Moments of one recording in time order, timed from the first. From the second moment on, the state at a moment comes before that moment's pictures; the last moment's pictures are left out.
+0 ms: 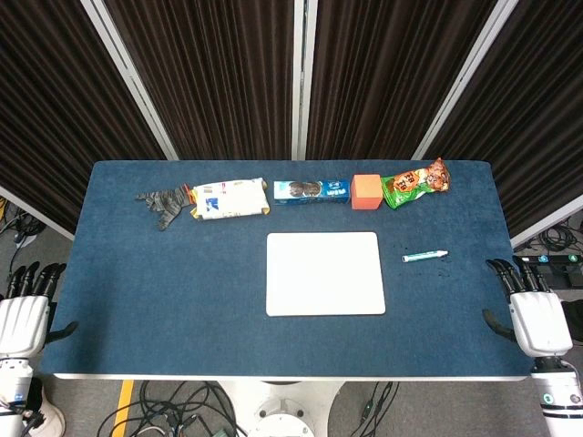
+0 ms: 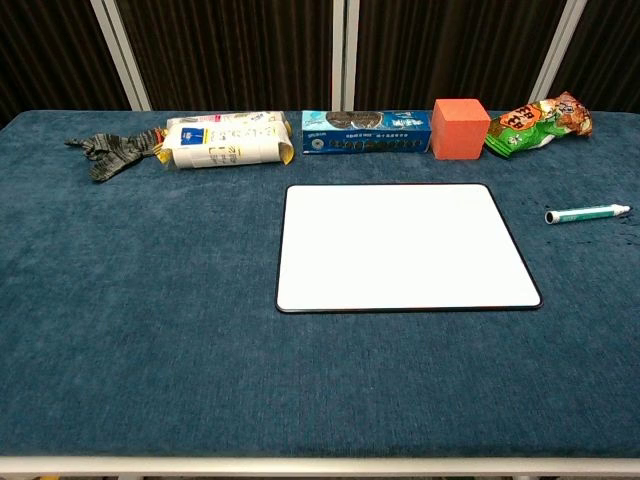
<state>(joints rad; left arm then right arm) -0.08 -1.20 -0.05 -1.59 1.40 1.47 0.19 0.11 -1.10 0.07 -1.64 -1.51 1.45 -0.10</state>
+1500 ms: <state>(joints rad) -0.08 -1.21 -0.05 -1.58 1.44 1.49 0.16 0.57 -1.52 0.15 -1.02 -1.27 0.85 -0.32</state>
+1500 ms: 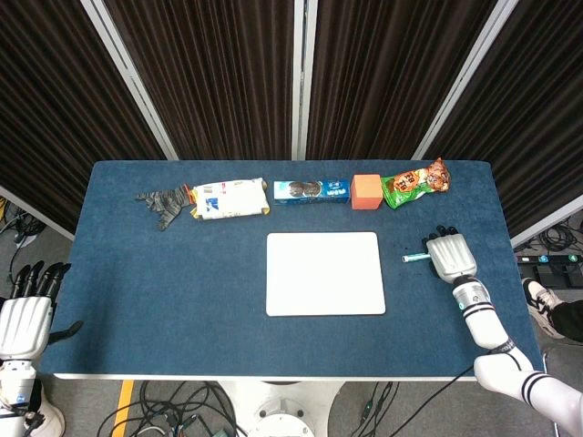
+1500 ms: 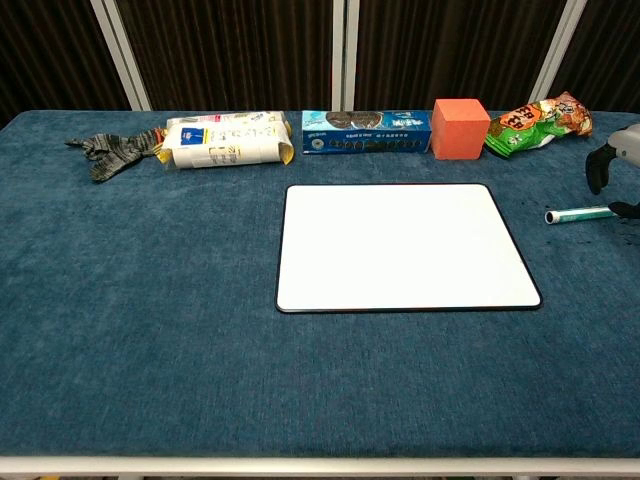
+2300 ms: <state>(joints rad) -0.07 -1.21 -0.05 -1.58 1.43 1.49 0.15 0.64 -1.67 0.12 -0.80 -1.26 0.79 -0.31</state>
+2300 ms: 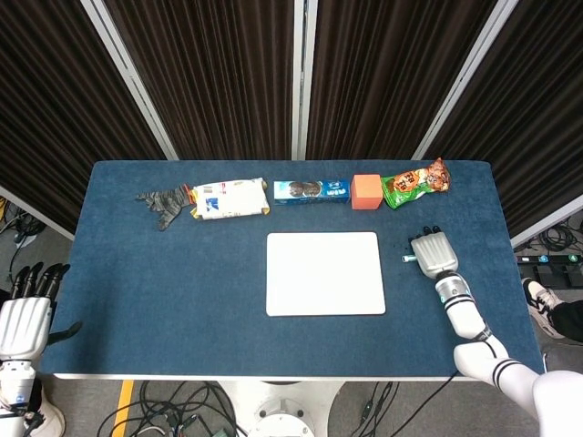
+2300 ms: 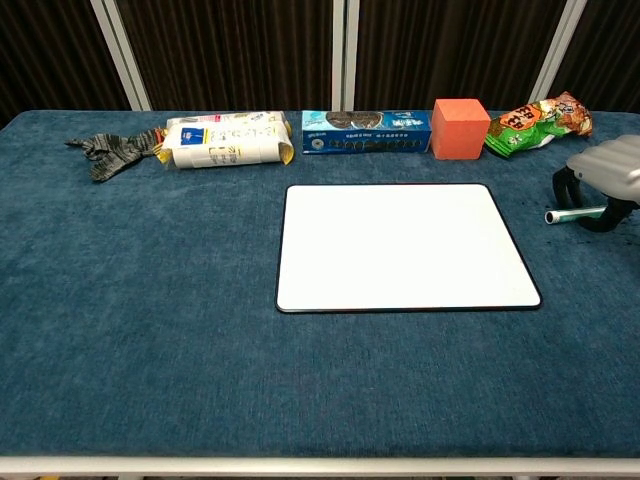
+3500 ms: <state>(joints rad) -0.07 -1.20 -0.05 -1.58 1.46 1.50 0.13 0.67 -1.33 0.26 -1.51 -1.33 0.82 0.43</state>
